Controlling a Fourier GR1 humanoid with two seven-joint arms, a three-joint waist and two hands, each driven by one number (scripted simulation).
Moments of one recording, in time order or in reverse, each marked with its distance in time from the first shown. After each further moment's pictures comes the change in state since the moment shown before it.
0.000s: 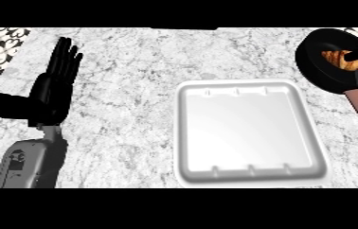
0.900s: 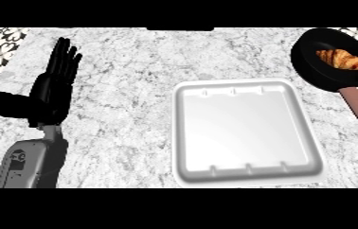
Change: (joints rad) left arm 0.000 -0.008 0.010 0.005 -0.011 0.014 0.010; right arm 0.005 0.048 -0.103 -0.153 -0.237 -0.411 -0.280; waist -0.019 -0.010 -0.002
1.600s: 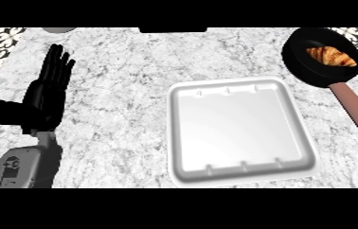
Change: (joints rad) left arm 0.047 0.007 0.023 -0.012 -0.005 -0.005 -0.009; right arm 0.407 0.188 0.063 -0.670 -0.180 0.015 -0.029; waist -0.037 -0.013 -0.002
